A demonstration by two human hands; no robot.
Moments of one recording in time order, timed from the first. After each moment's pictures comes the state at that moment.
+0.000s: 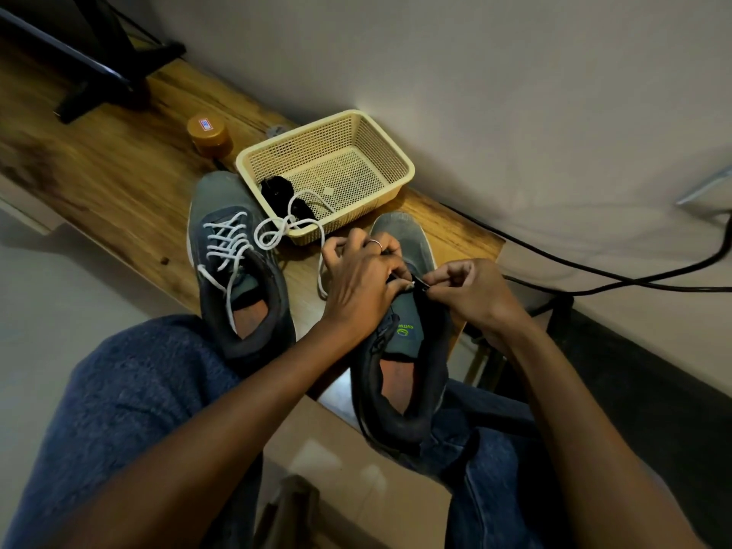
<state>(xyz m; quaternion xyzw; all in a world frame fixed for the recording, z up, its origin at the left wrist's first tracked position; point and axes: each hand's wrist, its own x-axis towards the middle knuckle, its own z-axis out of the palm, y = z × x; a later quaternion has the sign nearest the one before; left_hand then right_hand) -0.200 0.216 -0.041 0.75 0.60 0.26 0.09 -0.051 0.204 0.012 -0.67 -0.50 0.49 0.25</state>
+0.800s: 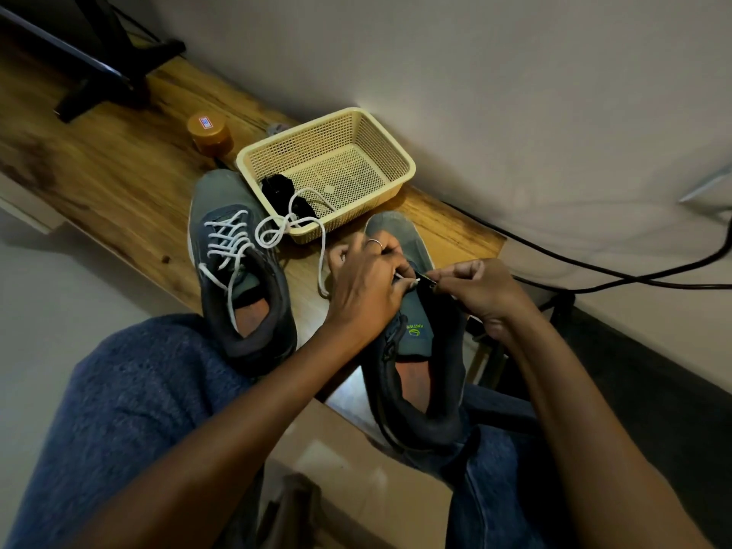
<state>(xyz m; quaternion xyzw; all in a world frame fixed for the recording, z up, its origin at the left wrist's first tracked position) -0.196 0.210 -0.037 0.74 0.61 0.26 0.13 -0.046 0.212 0.002 -0.69 -0.43 0.52 0.27</state>
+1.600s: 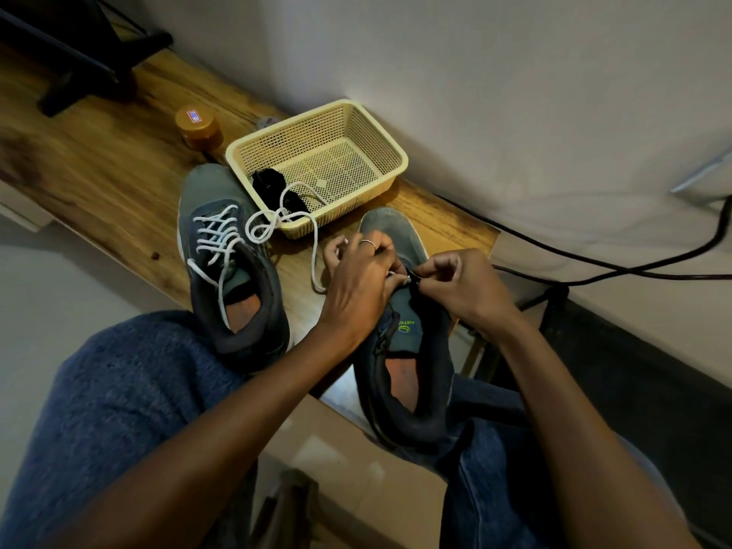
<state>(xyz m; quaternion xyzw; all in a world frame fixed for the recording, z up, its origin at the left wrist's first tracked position) -0.194 0.208 -0.052 0.75 0.59 0.28 0.12 -0.048 0.205 -0.001 -0.65 -0.61 0.39 0.22</state>
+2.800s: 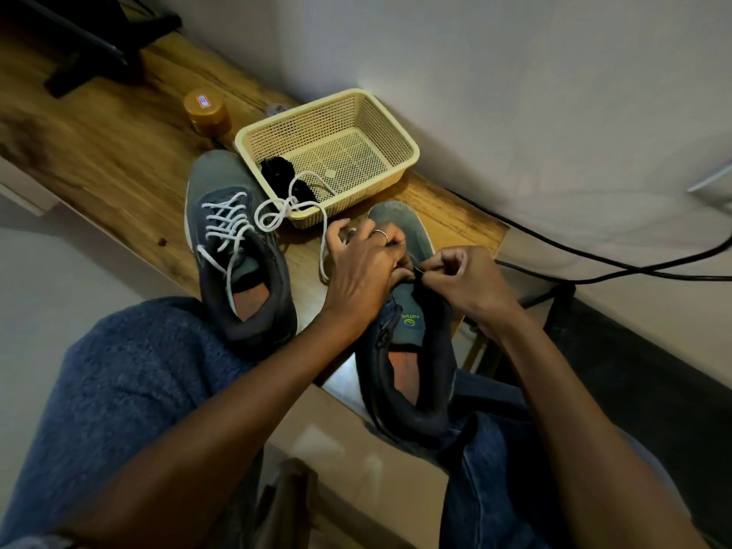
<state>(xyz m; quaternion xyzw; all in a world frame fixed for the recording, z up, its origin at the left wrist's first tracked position) -0.200 0.216 -0.056 0.78 0.56 0.28 0.02 -0.055 0.205 -0.006 -0.67 -0.56 0.43 0.24</state>
